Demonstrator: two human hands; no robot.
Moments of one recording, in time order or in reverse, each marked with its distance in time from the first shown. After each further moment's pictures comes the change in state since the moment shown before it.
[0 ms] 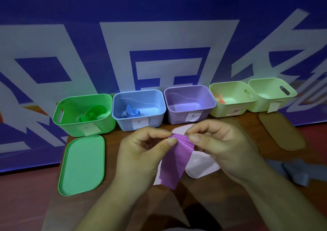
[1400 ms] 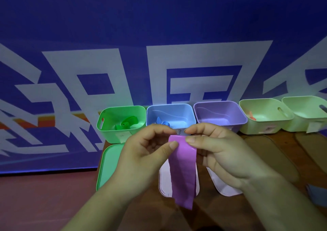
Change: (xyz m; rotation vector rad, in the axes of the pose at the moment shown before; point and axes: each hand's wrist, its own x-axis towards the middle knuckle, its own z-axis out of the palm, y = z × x) left_hand -0.002 0.037 -0.089 0.084 -0.109 0.117; right_hand 0.018 -0.013 0.089 0.174 -0.114 0.243
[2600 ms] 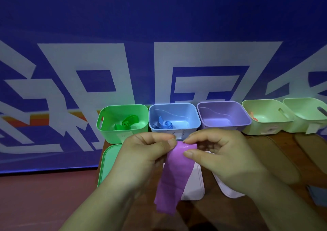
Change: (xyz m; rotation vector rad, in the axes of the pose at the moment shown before) left_hand 0.018 0.000 -0.033 -0.341 0.125 -0.479; right_hand 0.022 0.019 0.022 -0.670 0.128 -0.456
